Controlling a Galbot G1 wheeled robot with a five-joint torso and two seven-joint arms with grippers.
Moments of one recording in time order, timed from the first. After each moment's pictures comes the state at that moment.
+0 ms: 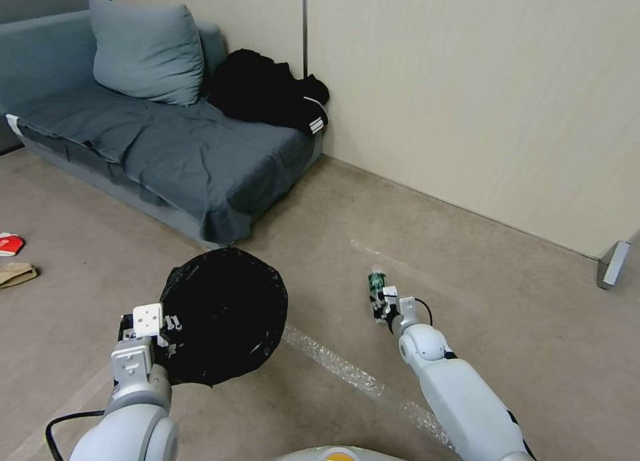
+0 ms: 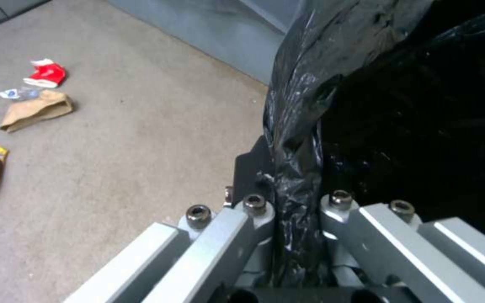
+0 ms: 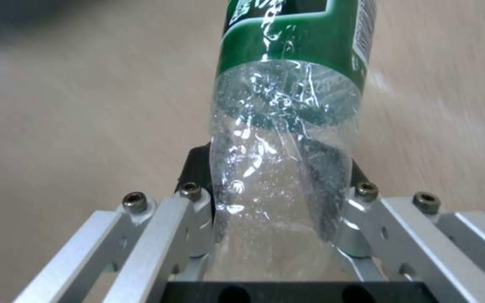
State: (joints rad) left arm 1.71 -1.54 -0.66 -2.36 -0.03 0.62 -0.24; right arm -0.98 1.33 0.13 1.30 0.40 -0.21 0.03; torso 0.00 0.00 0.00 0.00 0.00
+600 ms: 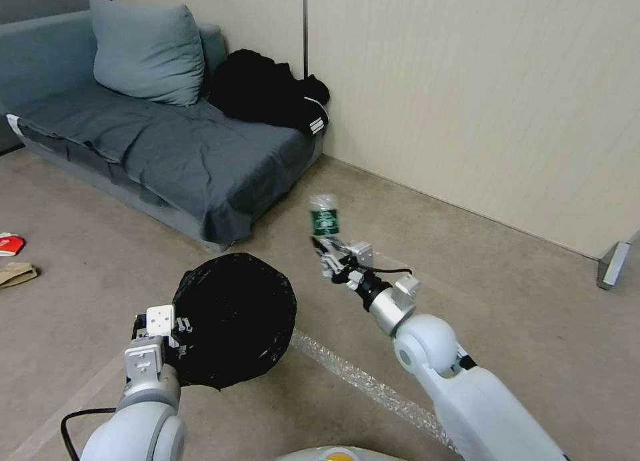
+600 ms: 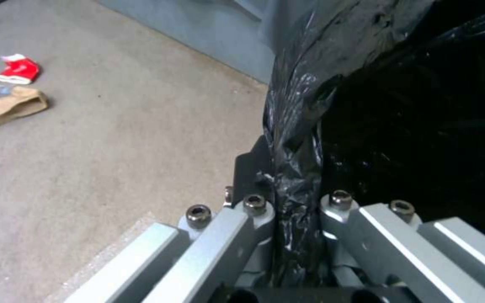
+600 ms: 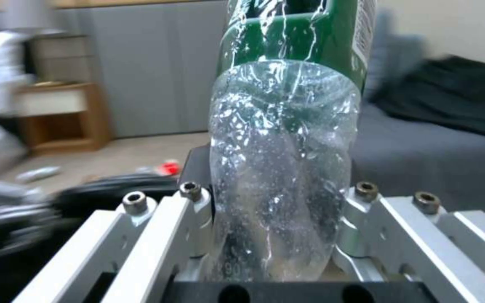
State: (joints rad) left arm 1.71 -1.52 -0.63 -2.34 -0.04 0.63 -0.23; right arm -1.11 1.10 -0.01 1.94 0.48 0.07 -0.35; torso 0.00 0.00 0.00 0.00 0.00
